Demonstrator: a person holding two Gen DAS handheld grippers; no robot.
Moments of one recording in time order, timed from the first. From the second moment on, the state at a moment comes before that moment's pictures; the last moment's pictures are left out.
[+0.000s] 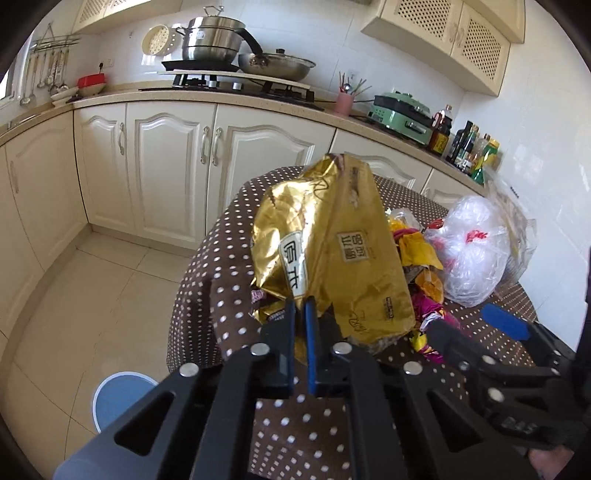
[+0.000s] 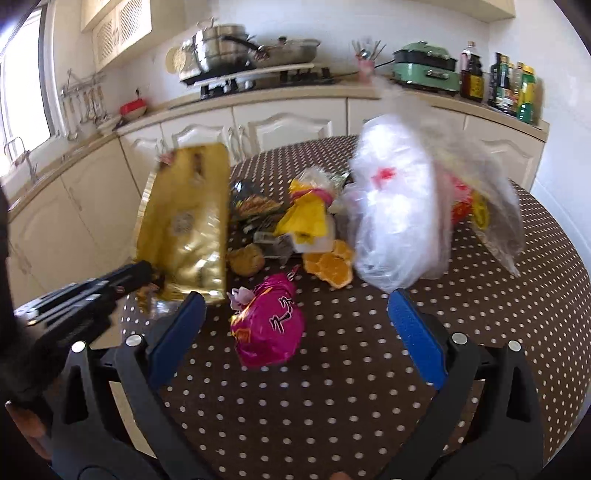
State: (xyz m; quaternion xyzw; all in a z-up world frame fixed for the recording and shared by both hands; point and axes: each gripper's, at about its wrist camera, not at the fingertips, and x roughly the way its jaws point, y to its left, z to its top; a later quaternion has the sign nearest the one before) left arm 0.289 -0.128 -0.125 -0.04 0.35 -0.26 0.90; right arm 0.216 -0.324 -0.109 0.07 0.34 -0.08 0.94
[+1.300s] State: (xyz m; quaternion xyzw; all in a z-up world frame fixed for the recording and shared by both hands) left arm 0.321 0.144 -0.337 -0.11 0.56 -0.04 0.82; right arm 0.345 -0.050 -0.312 0.01 0.52 0.16 0.84
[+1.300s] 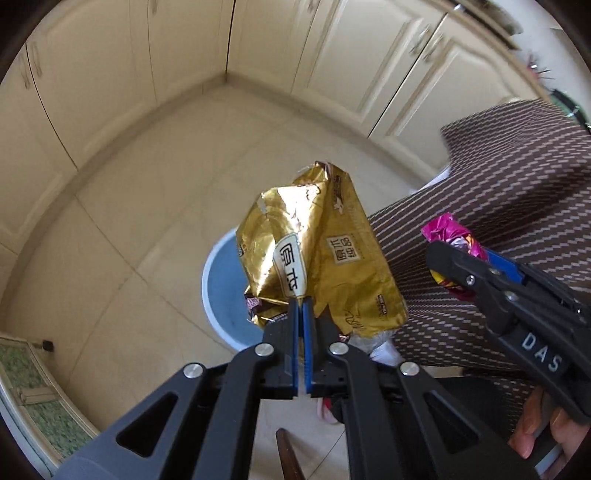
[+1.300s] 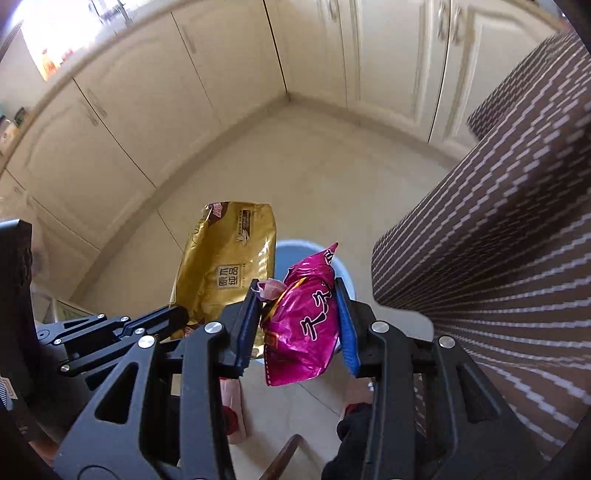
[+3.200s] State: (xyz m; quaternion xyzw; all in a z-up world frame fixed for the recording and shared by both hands) left arm 0.249 0.109 -0.213 -0.11 0.39 -0.03 0.91; right arm 0.274 -0.080 -0.191 0.00 0.37 0.11 0.92
